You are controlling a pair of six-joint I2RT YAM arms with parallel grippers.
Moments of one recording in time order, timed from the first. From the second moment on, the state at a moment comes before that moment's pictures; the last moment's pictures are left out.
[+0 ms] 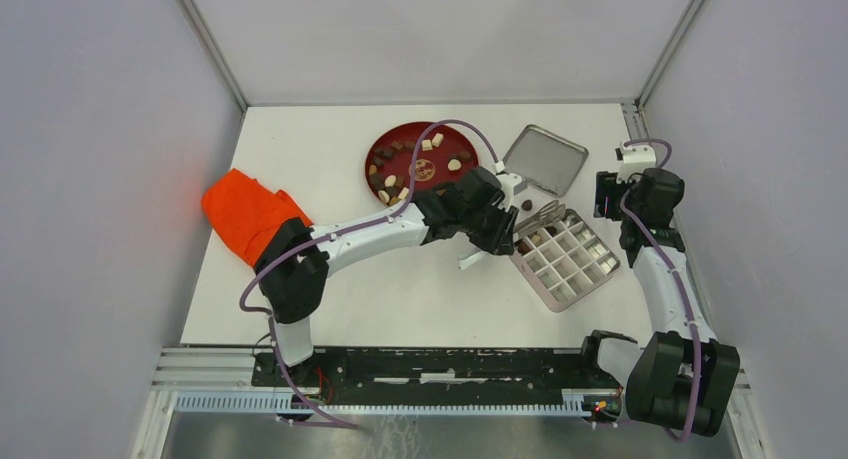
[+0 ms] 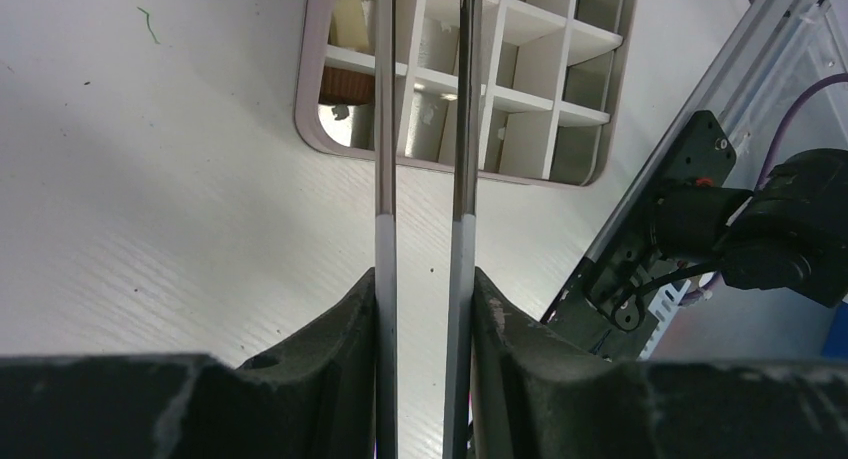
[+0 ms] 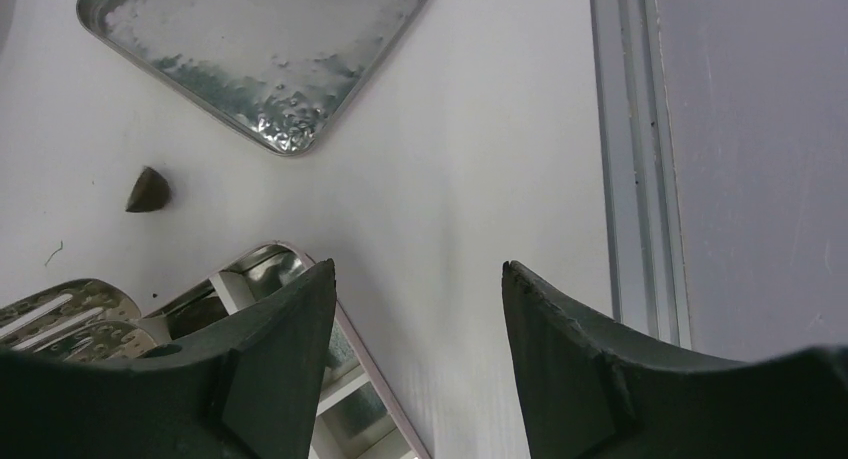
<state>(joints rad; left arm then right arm) -0.98 1.83 1.45 -0.36 0.24 -0.38 -0.22 1.09 0.70 -0.10 -0.12 -0.21</state>
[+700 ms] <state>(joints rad) -0.97 1.83 1.46 -0.43 0.08 -0.37 -0.22 1.10 0.70 -0.11 -0.21 -0.21</state>
